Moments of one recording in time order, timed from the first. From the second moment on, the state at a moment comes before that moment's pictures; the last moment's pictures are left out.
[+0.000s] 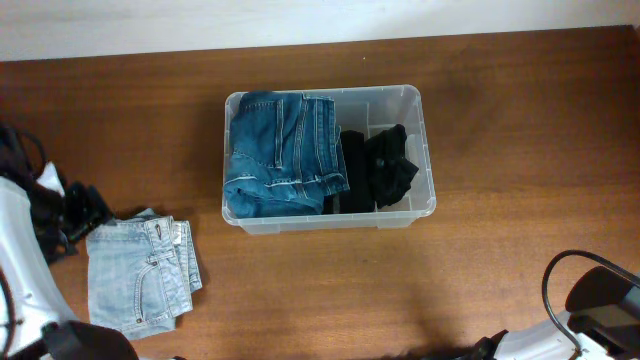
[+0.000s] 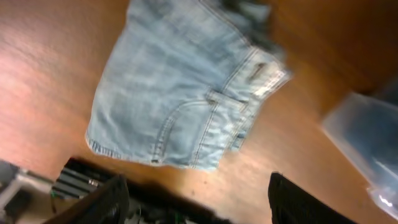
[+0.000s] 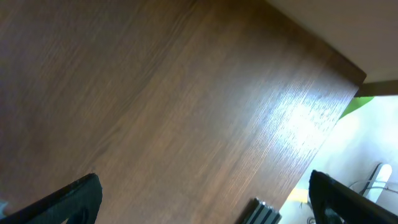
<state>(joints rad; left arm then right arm) 0.52 1.63 1.60 -1.54 0.06 -0.13 -0.73 1.80 2.29 -1.69 0.16 0.23</state>
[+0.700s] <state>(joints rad) 0.90 1.63 1.18 -1.05 0.16 0.00 -0.73 1.80 2.29 -1.69 0.16 0.23</state>
